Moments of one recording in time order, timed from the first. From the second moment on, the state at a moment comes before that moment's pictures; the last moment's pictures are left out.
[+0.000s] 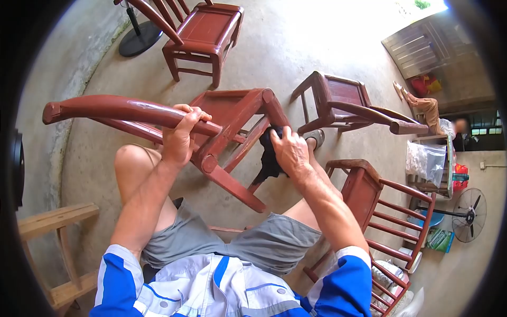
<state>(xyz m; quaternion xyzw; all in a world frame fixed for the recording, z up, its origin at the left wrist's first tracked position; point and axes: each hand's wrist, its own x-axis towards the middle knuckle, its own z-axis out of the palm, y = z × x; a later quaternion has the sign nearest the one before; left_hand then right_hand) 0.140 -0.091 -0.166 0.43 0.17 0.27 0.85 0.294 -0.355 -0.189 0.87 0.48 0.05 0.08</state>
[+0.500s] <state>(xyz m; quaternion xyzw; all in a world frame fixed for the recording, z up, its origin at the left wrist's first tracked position) 0.147 -0.097 -0.156 0.43 0.16 0.28 0.84 0.291 -0.356 -0.188 0.93 0.25 -0.27 -0.03</state>
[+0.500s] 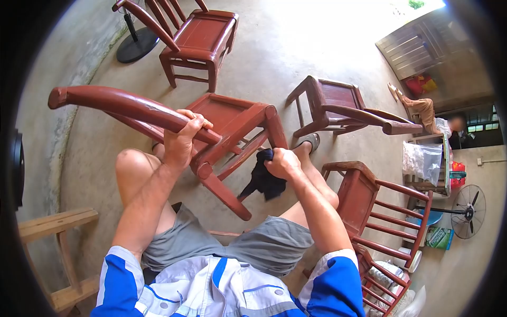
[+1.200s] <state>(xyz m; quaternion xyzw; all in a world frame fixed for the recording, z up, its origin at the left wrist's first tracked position) 0.187 -0.116 -0.130 0.59 0.03 0.13 0.80 0.219 -0.452 -0.220 0.67 0.02 -0.43 -0.61</state>
